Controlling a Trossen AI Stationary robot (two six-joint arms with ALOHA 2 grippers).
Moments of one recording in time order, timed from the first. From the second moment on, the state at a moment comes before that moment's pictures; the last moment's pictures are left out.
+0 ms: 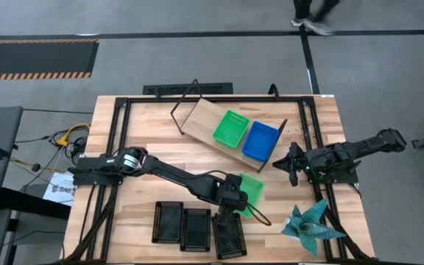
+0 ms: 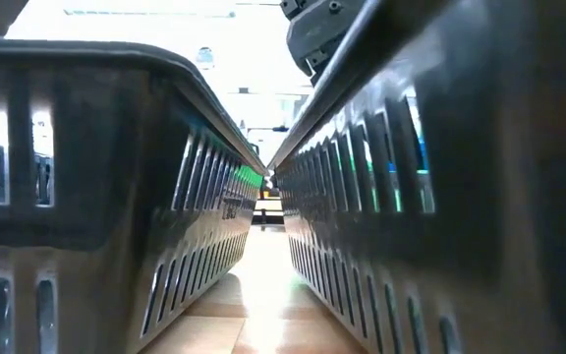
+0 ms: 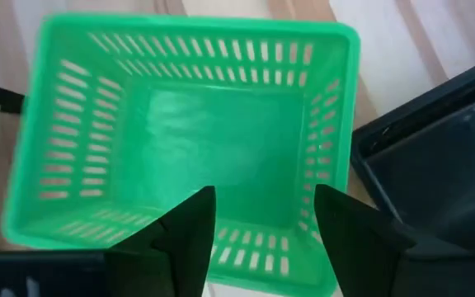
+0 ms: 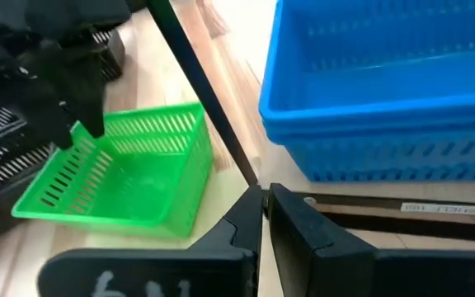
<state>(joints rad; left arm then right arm) -0.30 2.27 1.93 -0.72 -0.14 0.10 0.26 0.23 0.14 -0.41 0.33 0.50</state>
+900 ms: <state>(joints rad) -0.34 2.23 1.93 -0.81 -0.11 0.08 0.26 0.23 0.14 -0.41 0.34 0.50</state>
